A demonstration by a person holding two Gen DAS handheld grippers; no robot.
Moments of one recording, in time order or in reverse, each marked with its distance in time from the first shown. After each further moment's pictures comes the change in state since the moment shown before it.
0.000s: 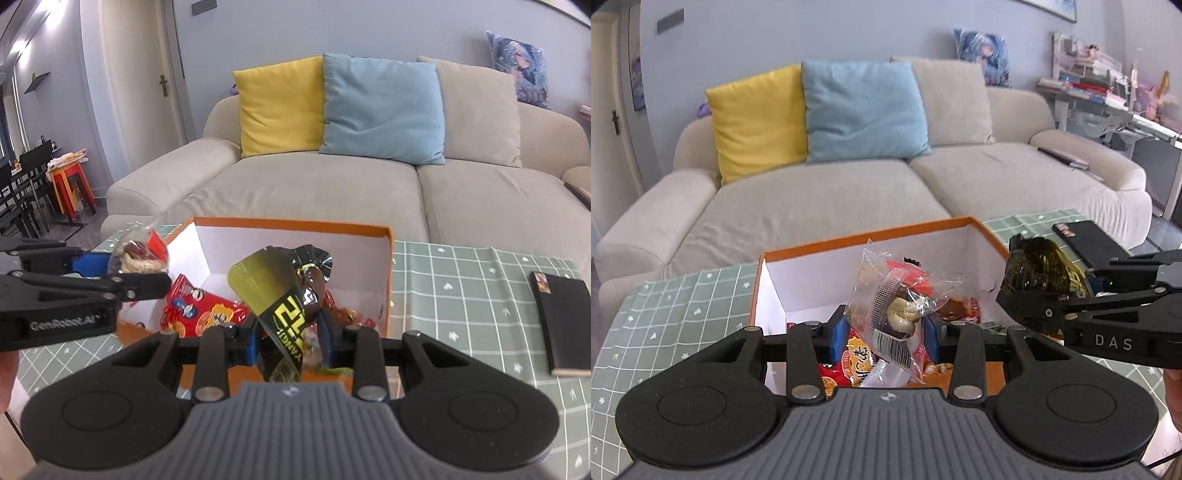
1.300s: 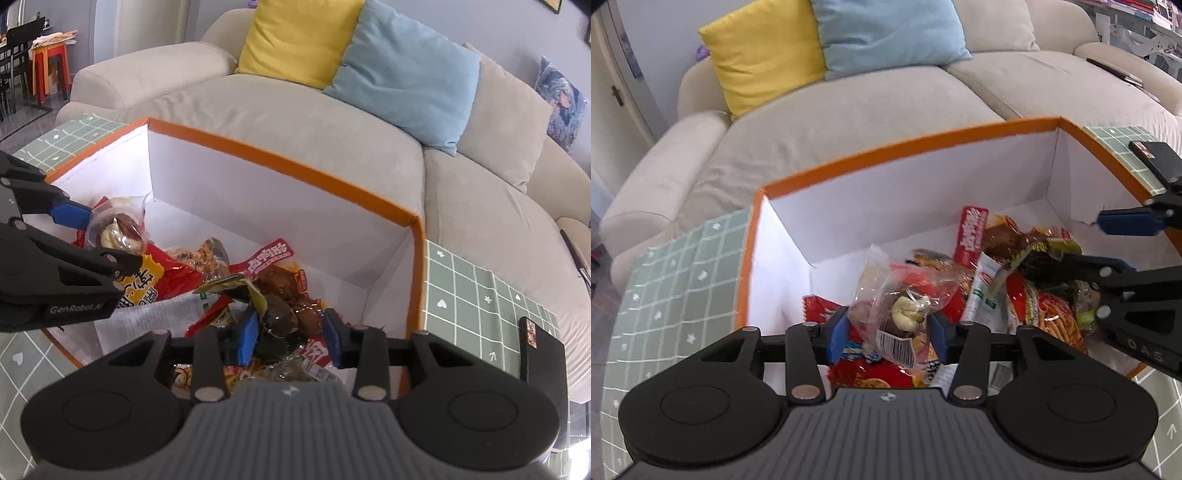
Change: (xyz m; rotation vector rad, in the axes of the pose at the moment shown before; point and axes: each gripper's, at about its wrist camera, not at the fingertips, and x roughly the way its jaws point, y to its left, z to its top) left arm 0.096 0.022 -0.002 0.073 0.260 0.139; right arm 0.114 0.022 0.011 -0.276 0.214 -0.181
